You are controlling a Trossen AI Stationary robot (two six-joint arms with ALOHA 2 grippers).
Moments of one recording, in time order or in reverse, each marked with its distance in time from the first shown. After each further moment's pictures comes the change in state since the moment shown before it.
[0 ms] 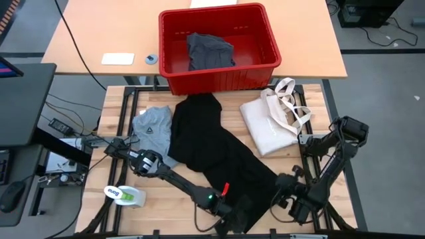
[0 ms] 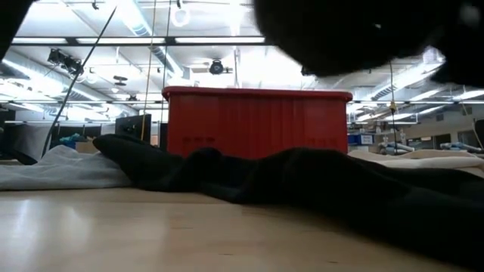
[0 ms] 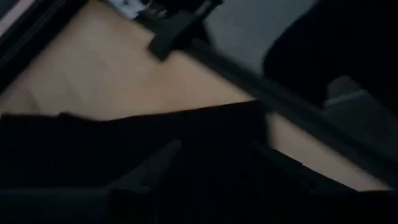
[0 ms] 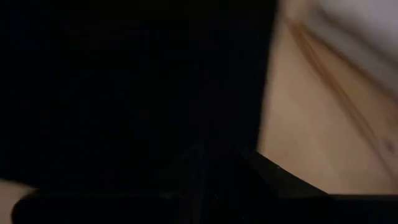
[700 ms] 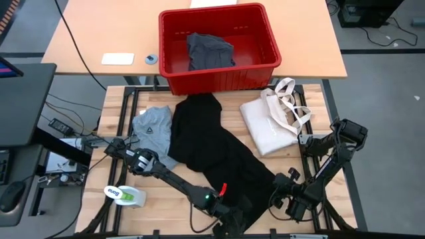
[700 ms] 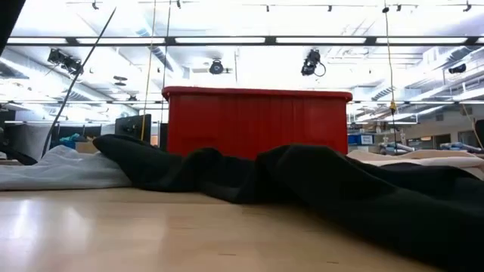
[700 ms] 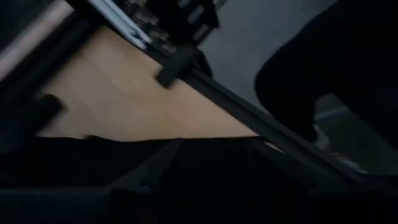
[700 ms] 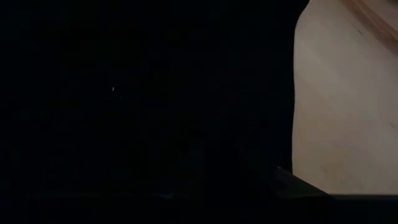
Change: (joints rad) left arm -0.015 -0.062 0.002 -0.027 0.026 -0.024; right arm -0.013 0.048 -0.144 0.279 0.011 0.095
